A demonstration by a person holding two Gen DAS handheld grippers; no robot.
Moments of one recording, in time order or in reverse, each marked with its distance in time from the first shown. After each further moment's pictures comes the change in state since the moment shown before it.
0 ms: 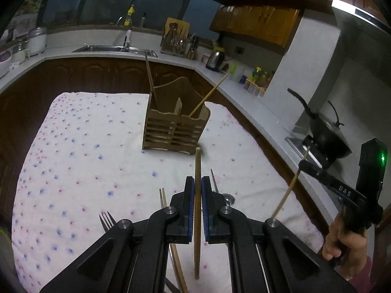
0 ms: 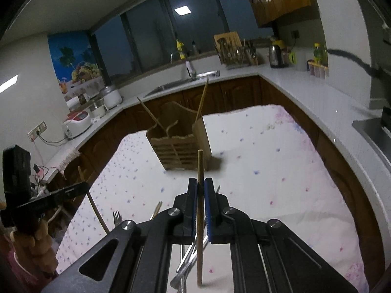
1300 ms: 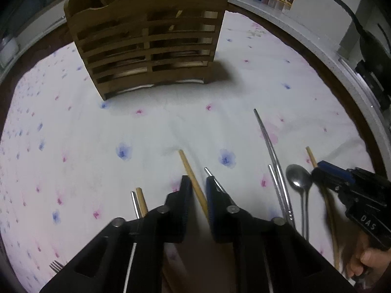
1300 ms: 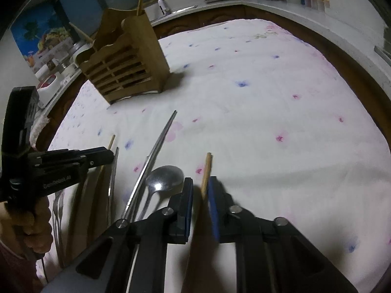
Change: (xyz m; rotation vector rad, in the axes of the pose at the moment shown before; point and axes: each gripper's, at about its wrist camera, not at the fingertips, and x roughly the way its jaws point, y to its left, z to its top) left arm 0.280 -0.016 -0.004 0.179 0.439 0.200; right arm 0.143 -0.071 -0.081 0.083 0.369 -0.071
